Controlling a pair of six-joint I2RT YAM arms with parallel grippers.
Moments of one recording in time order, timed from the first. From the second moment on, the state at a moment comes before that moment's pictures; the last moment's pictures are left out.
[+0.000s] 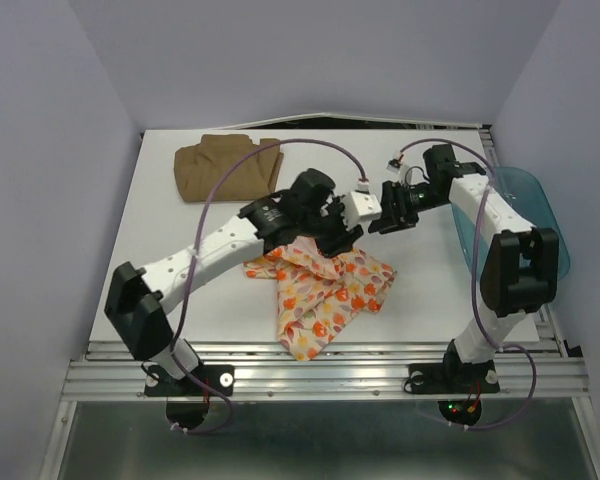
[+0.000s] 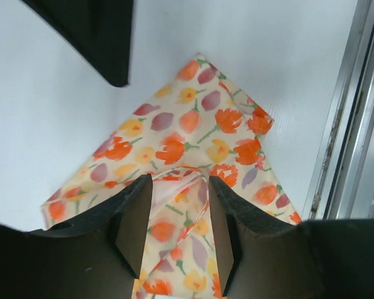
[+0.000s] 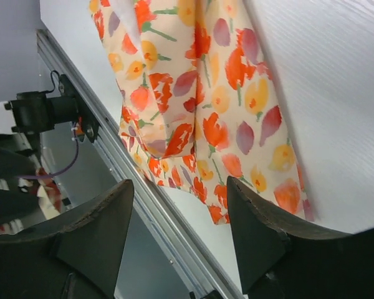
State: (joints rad) left arm -0.91 1.62 1.41 -0.53 0.29 0.32; right arm 0.09 1.75 1.40 -0.93 -0.91 -0.08
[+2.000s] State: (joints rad) left arm -0.03 1.65 1.06 -0.55 0.62 0.32; right arm 0.69 1.66 1.33 -0.67 -0.15 -0.26
